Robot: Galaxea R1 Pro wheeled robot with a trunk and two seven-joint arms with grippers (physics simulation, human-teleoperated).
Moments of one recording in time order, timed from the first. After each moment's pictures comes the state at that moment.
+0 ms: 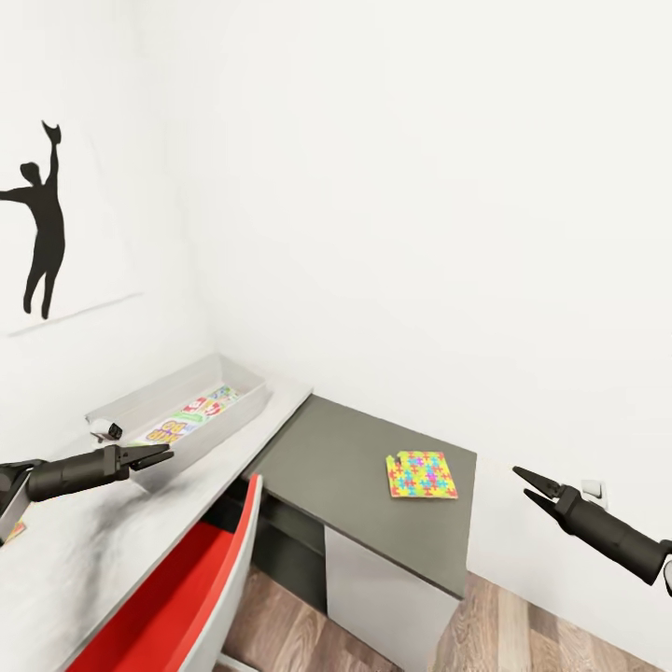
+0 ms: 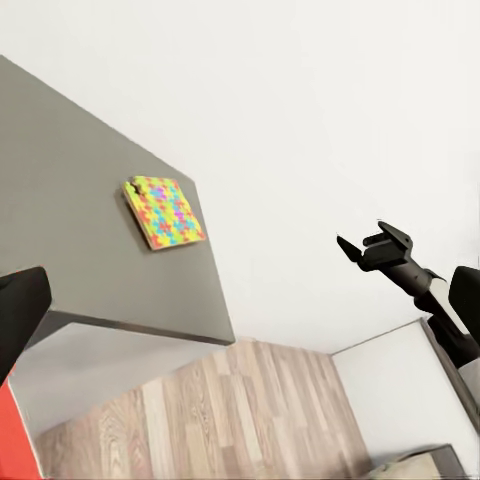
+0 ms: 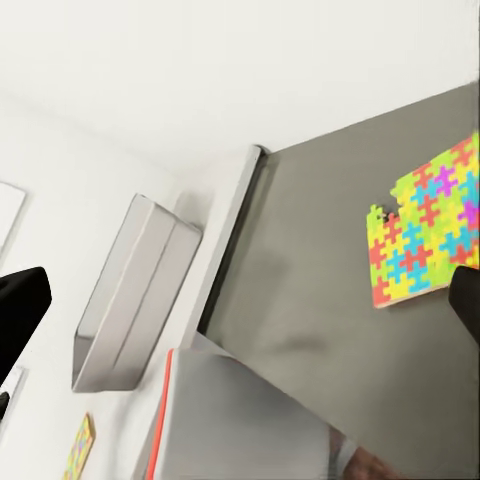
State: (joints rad) left arm -0.76 0.53 0.12 -0.64 0.22 0.71 -1.57; right arm -0.26 -0.36 -0.40 -1.23 -0.84 0.82 0.68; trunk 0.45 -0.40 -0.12
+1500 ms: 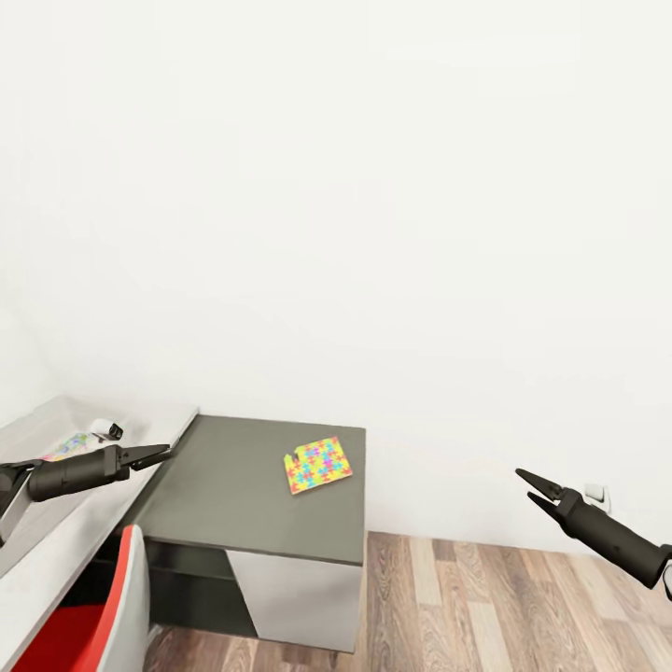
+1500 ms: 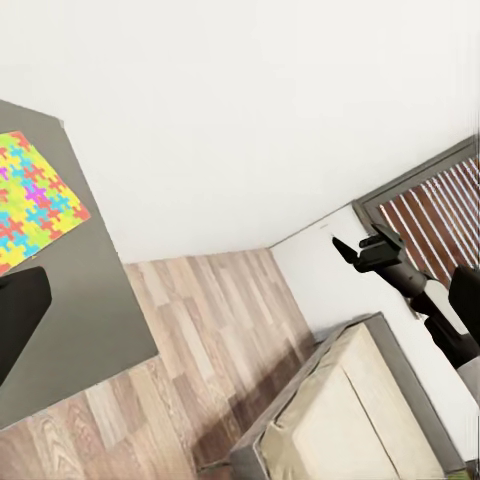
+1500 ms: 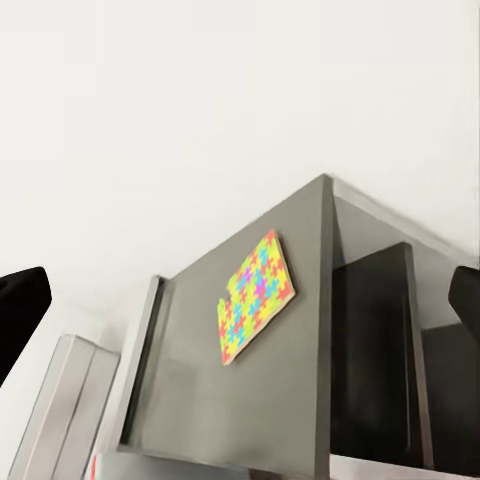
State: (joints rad) left arm -0.76 0.53 0.12 -0.64 0.21 0.71 -1.57; right arm -0.26 -0.36 -0.41 -1.18 -0.84 0.79 0.67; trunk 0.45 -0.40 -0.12
